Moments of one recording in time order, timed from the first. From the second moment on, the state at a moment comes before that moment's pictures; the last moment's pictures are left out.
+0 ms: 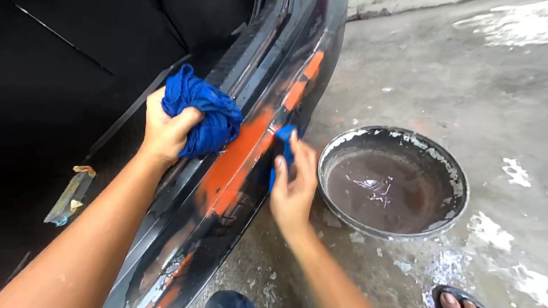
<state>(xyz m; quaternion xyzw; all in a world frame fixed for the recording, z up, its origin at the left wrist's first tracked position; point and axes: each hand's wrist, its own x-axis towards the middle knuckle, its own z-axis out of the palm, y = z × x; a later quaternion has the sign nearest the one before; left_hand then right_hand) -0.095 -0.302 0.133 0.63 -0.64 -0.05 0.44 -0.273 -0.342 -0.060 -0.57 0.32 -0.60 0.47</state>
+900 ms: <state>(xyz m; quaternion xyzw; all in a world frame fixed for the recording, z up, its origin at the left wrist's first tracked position) -0.094 -0.303 0.132 0.63 -0.64 -0.04 0.45 -0.268 -0.316 -0.063 -0.57 0.31 -0.60 0.46</state>
